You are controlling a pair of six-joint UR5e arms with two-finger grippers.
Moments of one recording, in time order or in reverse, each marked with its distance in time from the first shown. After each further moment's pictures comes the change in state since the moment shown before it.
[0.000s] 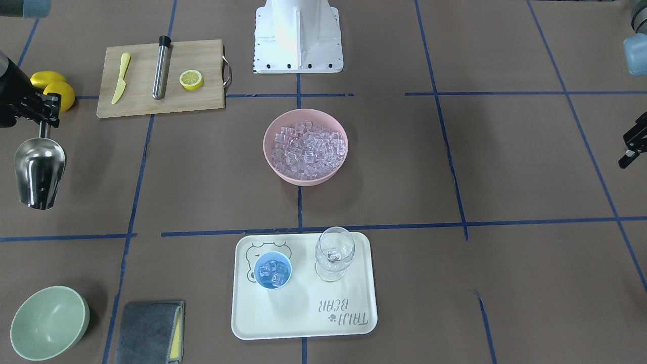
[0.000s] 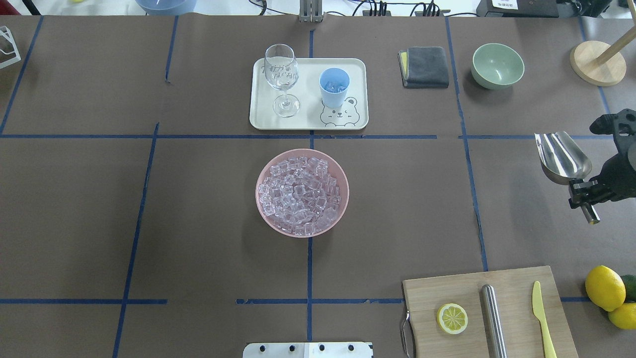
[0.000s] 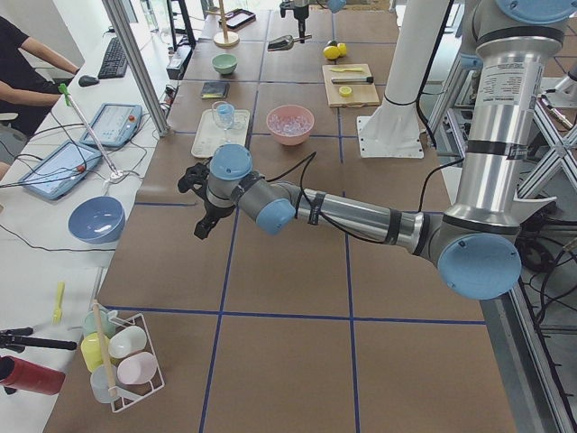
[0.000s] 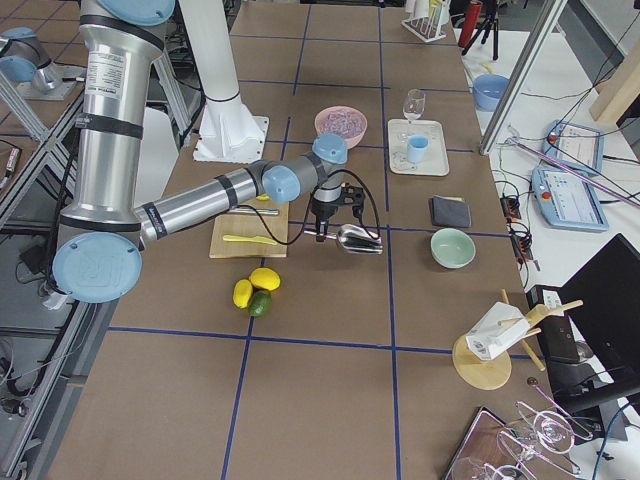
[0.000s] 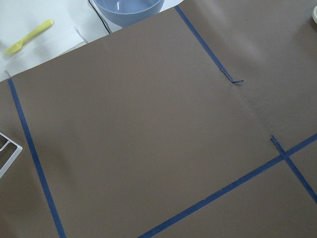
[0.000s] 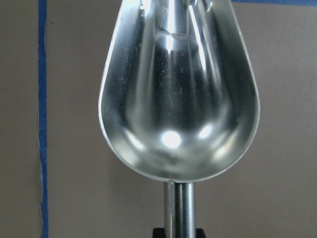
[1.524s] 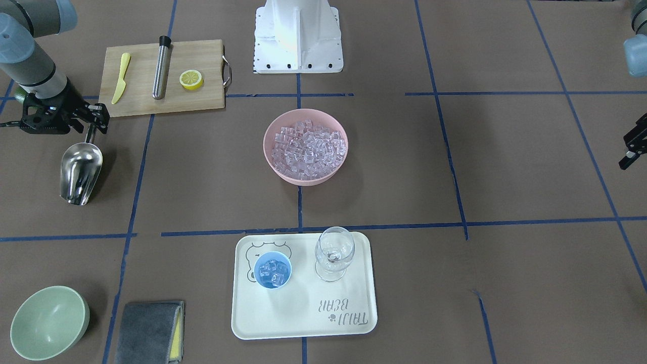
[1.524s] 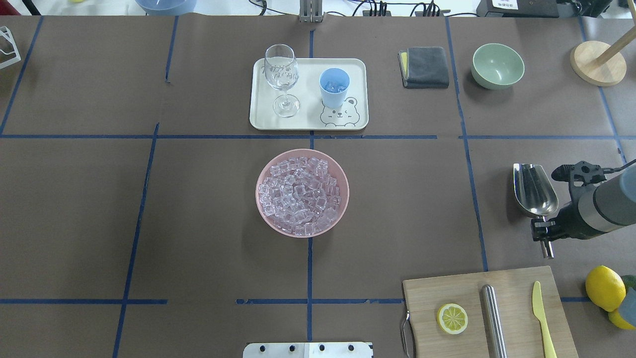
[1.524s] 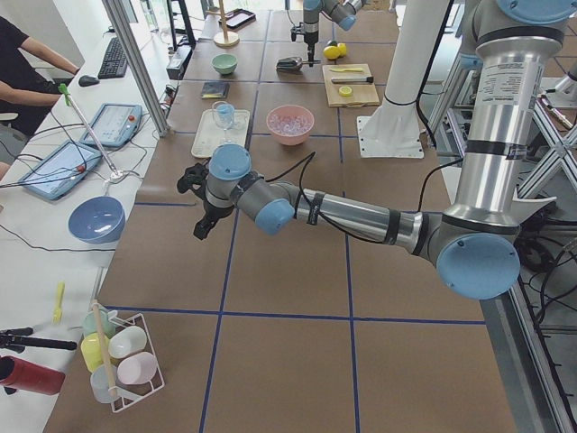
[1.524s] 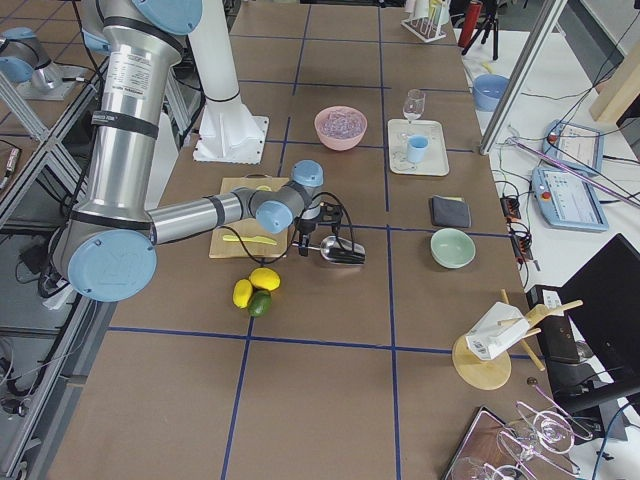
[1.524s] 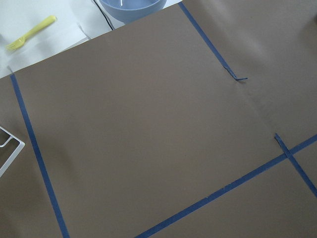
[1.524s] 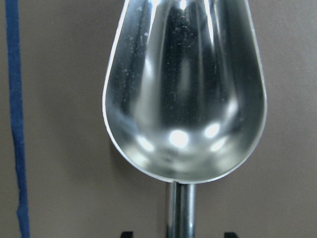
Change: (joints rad) left arm 0.000 -0.006 0.005 0.002 0.002 0.000; right arm -0.219 -0.049 -0.124 0.318 -0.114 0.264
